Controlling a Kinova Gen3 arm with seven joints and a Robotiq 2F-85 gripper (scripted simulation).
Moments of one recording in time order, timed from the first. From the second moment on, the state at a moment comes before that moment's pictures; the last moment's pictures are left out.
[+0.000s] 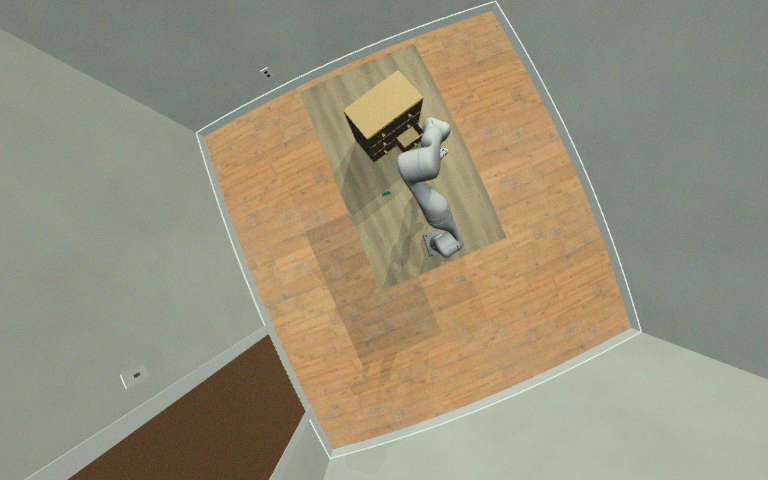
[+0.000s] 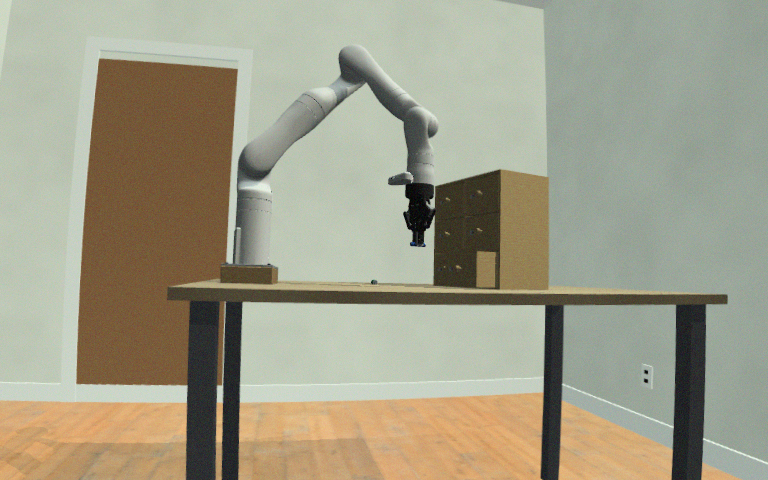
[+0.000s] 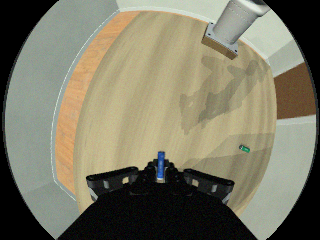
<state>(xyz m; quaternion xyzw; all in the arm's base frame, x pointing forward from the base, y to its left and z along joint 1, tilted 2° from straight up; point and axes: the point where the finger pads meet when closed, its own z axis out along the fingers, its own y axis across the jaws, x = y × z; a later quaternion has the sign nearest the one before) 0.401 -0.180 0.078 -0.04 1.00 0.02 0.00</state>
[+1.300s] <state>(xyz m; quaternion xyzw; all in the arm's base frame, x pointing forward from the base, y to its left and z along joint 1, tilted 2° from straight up) 0.408 -0.176 0.094 -0.05 1.00 0.02 0.08</state>
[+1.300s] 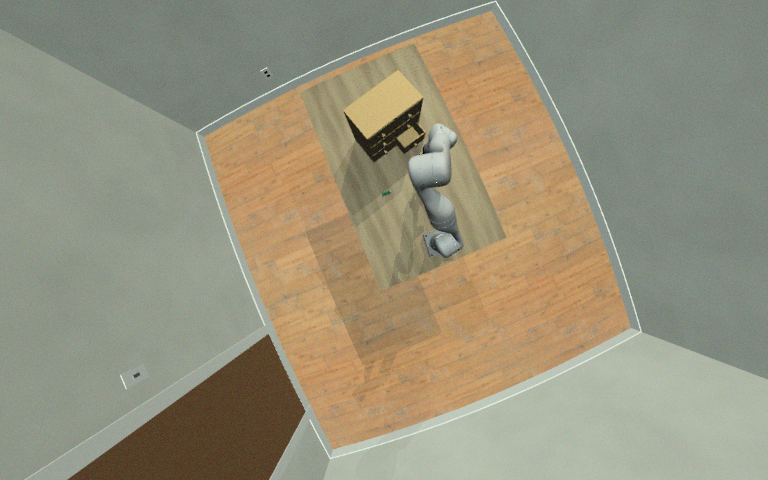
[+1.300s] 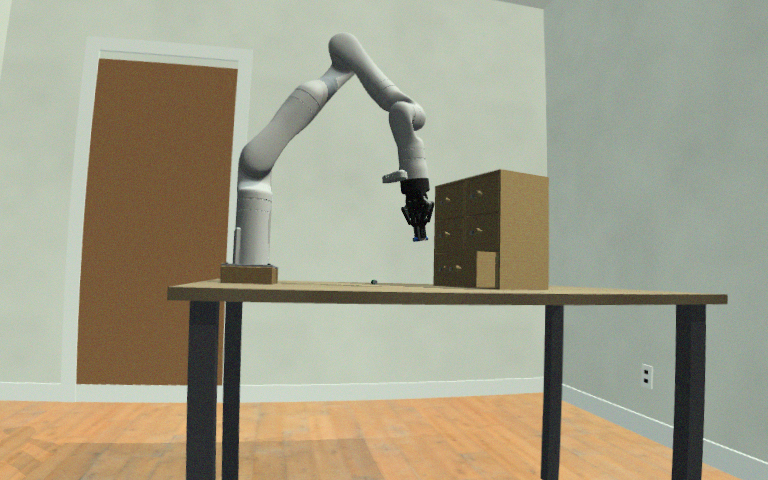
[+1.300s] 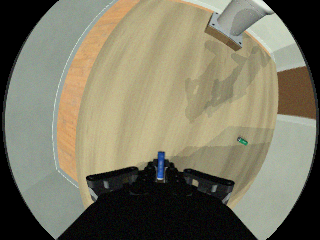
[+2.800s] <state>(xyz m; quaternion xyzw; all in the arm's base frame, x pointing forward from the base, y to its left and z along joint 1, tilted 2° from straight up) 0.402 -0.181 0.104 -0.01 0.90 0.05 0.44</state>
